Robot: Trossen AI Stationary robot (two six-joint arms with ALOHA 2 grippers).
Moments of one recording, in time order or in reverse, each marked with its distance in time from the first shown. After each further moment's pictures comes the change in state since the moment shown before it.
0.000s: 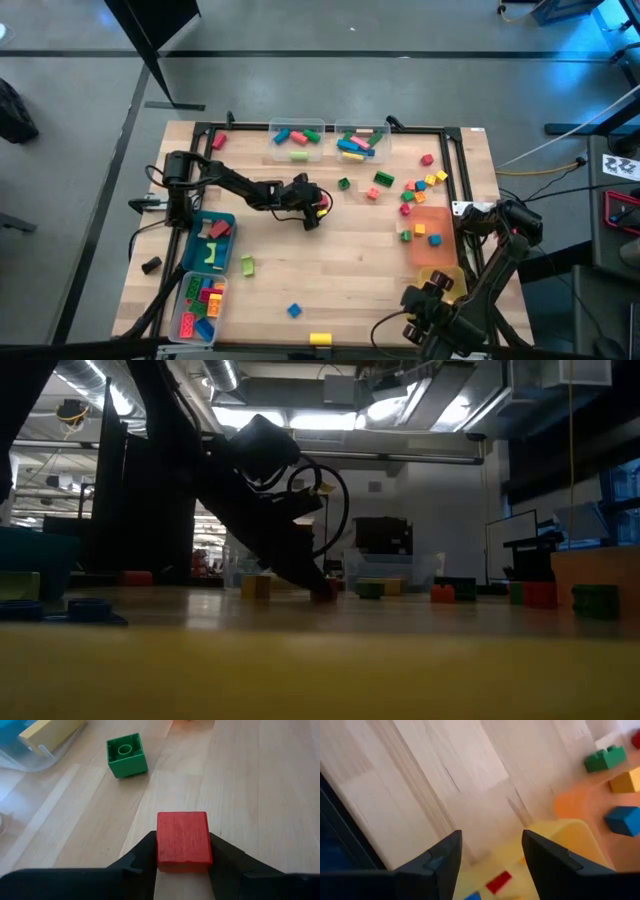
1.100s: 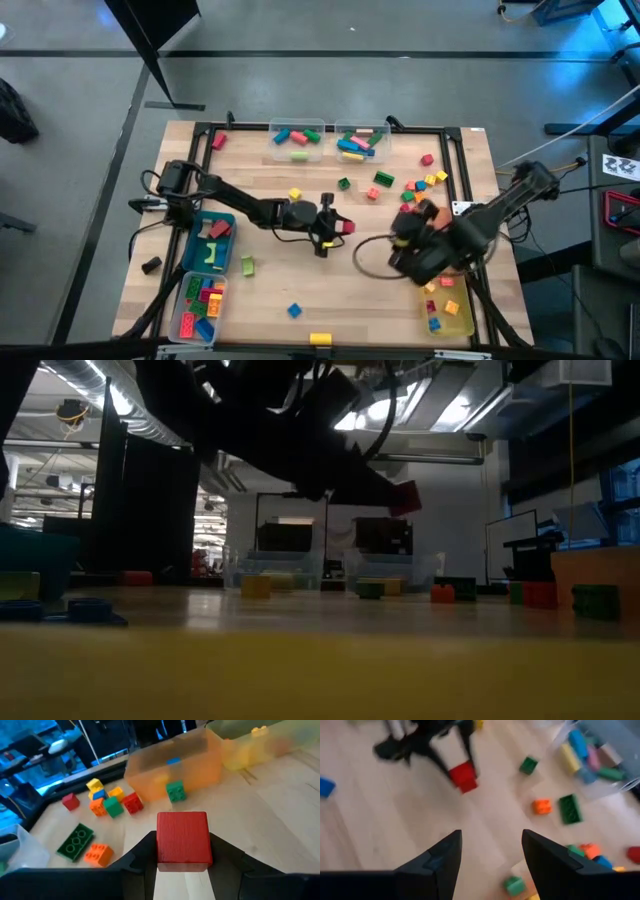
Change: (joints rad) left arm -0.214 -0.009 0.151 0.180 0.054 0.313; right arm -0.370 -0.398 -0.068 0.013 0.320 -0.476
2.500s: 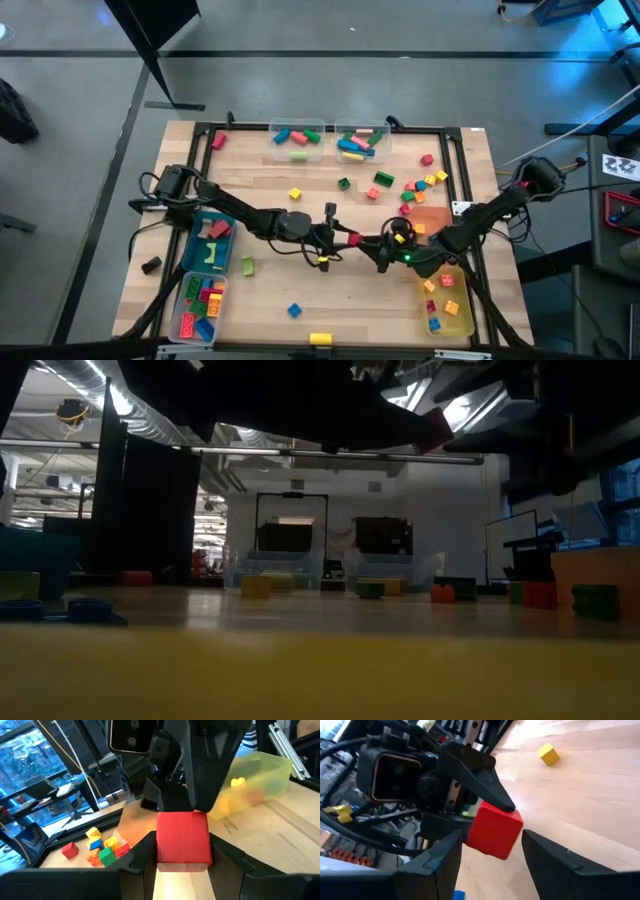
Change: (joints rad) left arm -0.102 0.000 0.030 0.154 -0.036 0.053; right arm -0.003 -0.089 -0.869 1.714 0.229 0.162
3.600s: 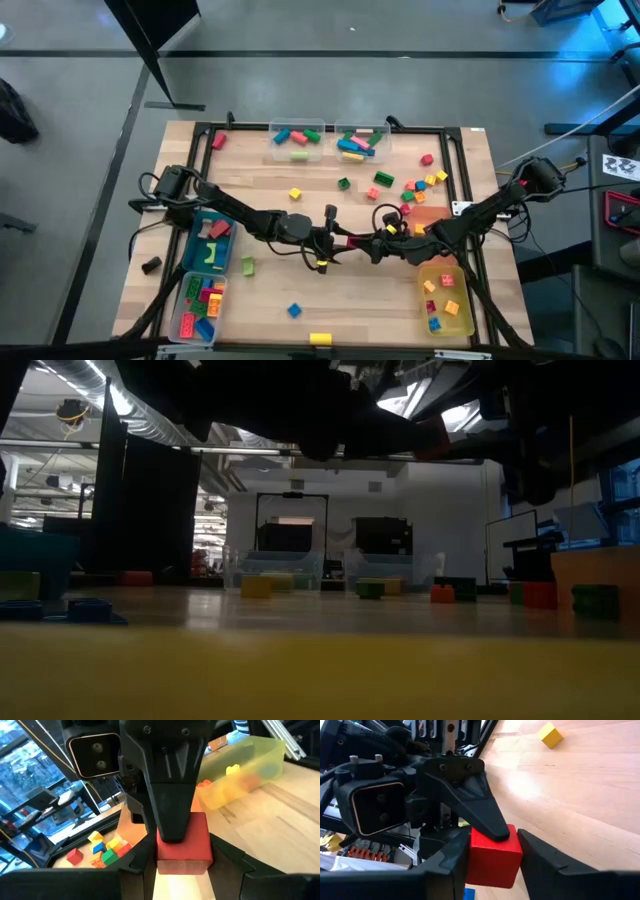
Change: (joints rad) left arm -0.009 0.000 0.000 -0.027 -0.002 0.105; right arm -0.104 0.005 0.000 0.012 -0.183 0.068
